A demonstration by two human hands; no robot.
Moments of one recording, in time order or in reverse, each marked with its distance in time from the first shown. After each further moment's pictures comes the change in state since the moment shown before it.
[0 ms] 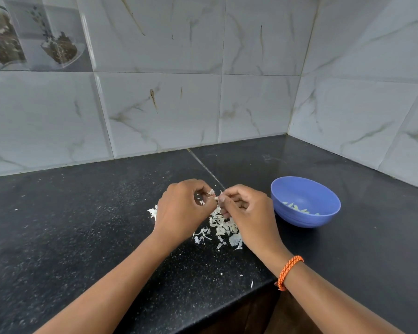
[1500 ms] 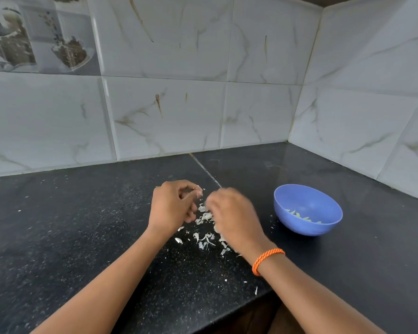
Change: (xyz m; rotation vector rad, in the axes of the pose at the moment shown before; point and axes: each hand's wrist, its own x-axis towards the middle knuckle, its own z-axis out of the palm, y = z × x) left_hand 0.017 -0.033 -0.011 -0.326 0.001 -0.247; right_hand 0.025 -0.001 0.034 -0.795 -0.209 -0.358
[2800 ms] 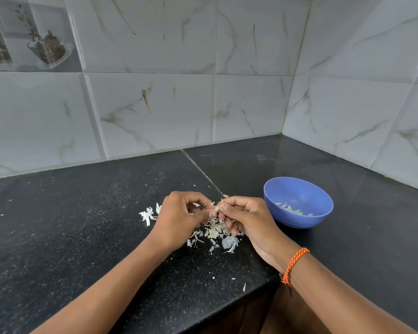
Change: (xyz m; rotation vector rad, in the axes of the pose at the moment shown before) left_hand -0.025 0.005 0.028 -0.079 -0.266 0.045; right_hand -0.039 0.047 -0.015 1.285 -0.054 0.506
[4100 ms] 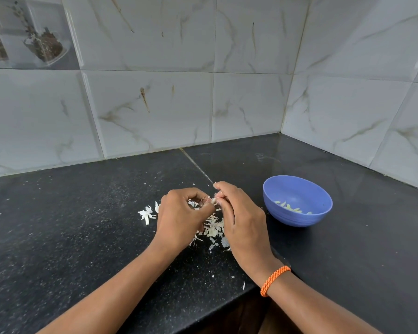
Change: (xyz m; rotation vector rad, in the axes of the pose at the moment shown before) left_hand -0.007 0.015 0.014 0.034 0.205 -0.020; right_hand -0.016 0.007 0.031 -0.837 0.351 -0.750
